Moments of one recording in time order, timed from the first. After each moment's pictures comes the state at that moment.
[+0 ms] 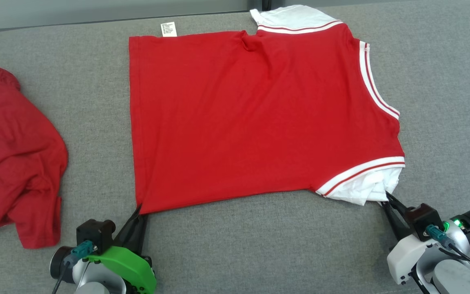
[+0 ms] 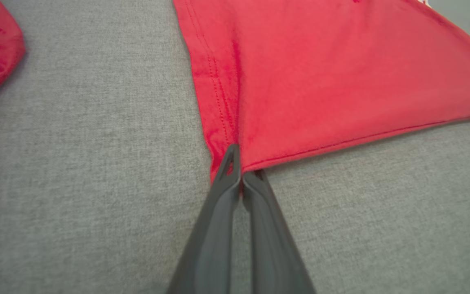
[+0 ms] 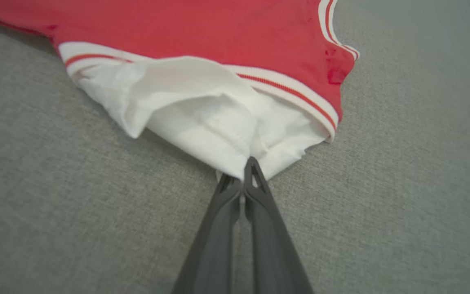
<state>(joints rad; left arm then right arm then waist) -0.16 0.29 -0.60 0.32 -0.65 0.09 -0.26 -0.09 -0.44 0.56 0.34 0.21 -0.12 -0.24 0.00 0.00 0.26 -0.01</state>
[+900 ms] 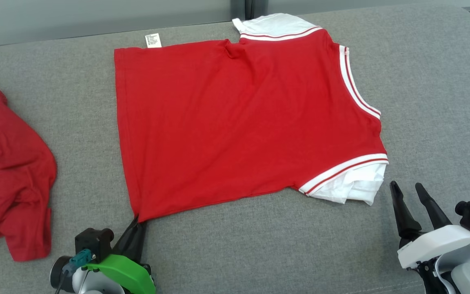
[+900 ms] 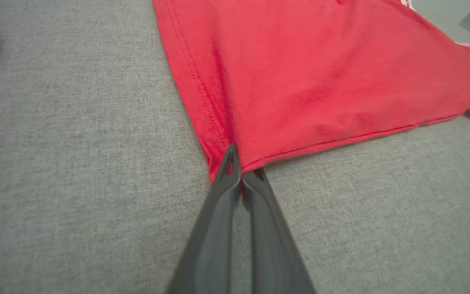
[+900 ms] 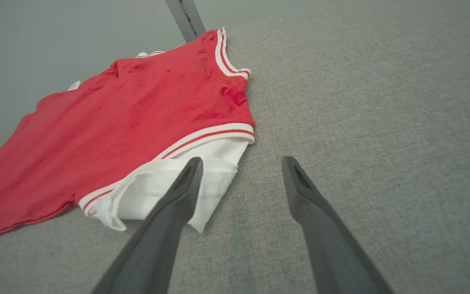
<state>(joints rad) -0.12 0.24 -0.52 0.34 -0.60 0.04 -0.26 0.04 -0.31 0.28 0.21 0.64 -0.02 -0.25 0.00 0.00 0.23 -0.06</state>
